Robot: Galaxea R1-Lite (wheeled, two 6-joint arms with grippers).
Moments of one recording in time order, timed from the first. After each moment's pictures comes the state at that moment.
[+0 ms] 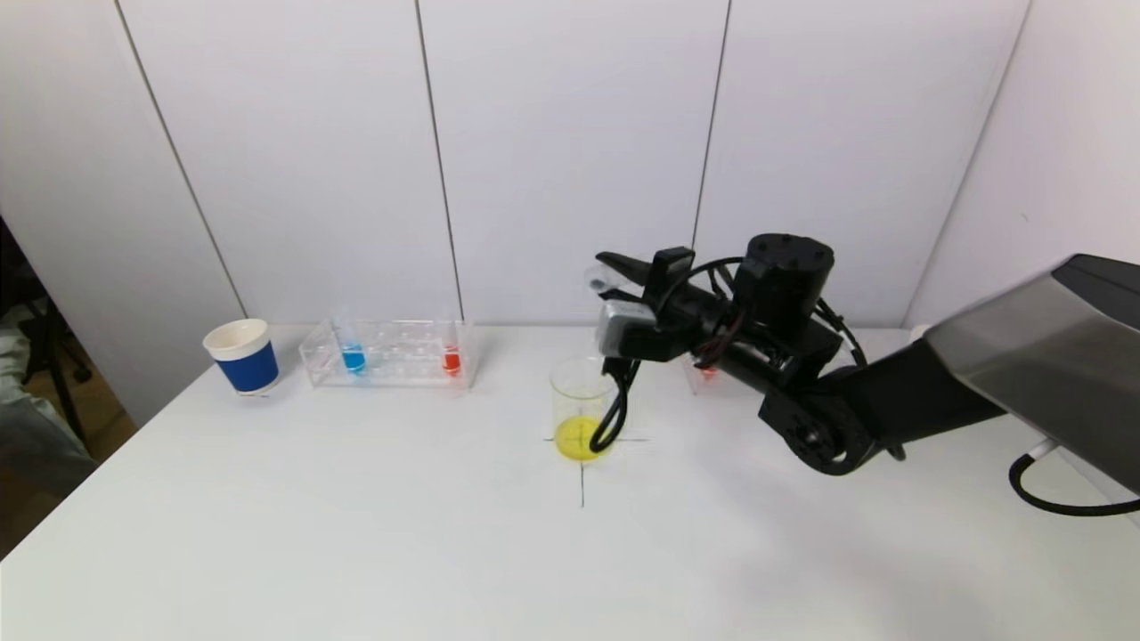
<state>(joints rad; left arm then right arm) 0.00 0.00 -0.02 0.05 0.00 -0.02 0.53 2.17 -1.15 -1.14 0.23 -1.26</state>
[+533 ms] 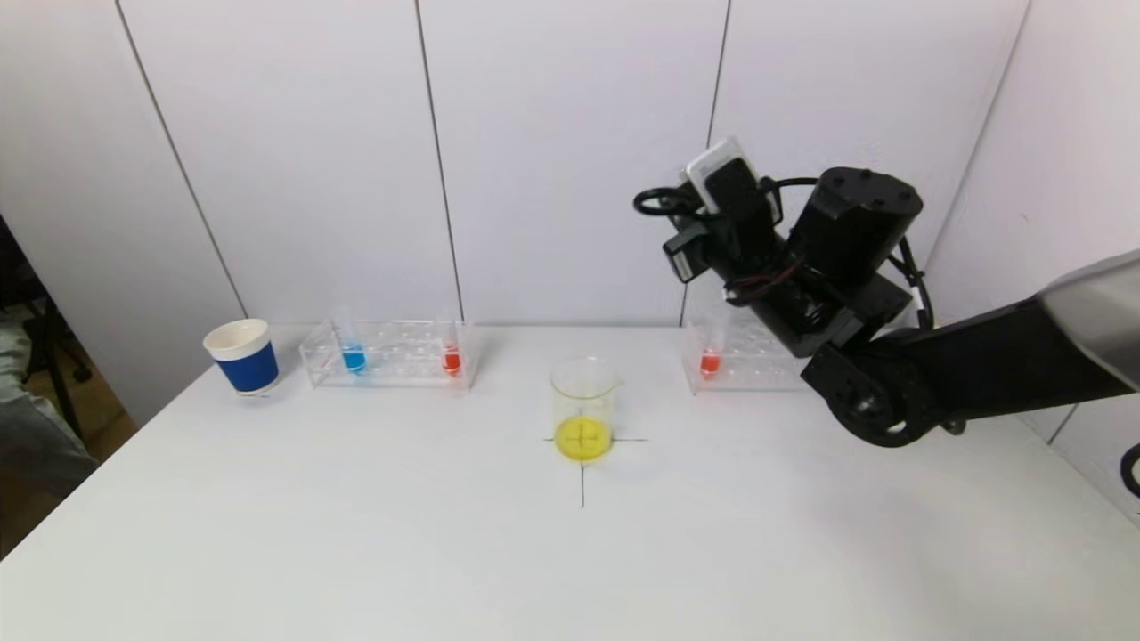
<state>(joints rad) 0.00 0.00 -0.02 0.05 0.00 -0.02 0.49 2.04 -1.17 -1.12 -0.15 -0.56</state>
